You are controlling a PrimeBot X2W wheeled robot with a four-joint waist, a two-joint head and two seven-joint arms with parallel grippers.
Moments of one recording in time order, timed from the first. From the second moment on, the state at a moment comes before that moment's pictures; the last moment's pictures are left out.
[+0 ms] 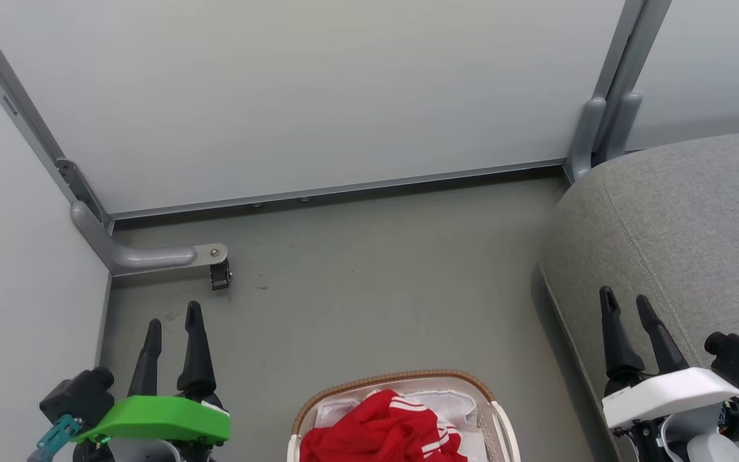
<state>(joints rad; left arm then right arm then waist) -0.01 0.04 -0.09 0.14 -0.67 -0.03 -0.15 -0.03 -0.04 -0.04 0.15 0.57 0.13 -0.15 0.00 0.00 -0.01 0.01</state>
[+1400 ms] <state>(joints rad) 0.01 0.05 -0.13 0.24 -0.36 -0.01 -0.24 -0.02 -0.05 0.02 0.18 0.19 0.13 -0.24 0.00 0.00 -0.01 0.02</state>
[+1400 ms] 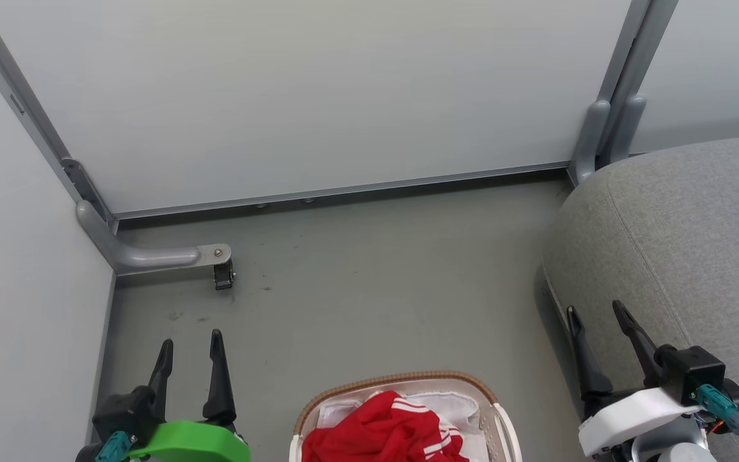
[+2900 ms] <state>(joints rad) 0.00 0.05 -0.17 0.28 -0.31 -0.01 -0.26 -0.02 -0.05 0.02 0.17 0.10 0.13 -0.26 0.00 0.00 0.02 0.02</state>
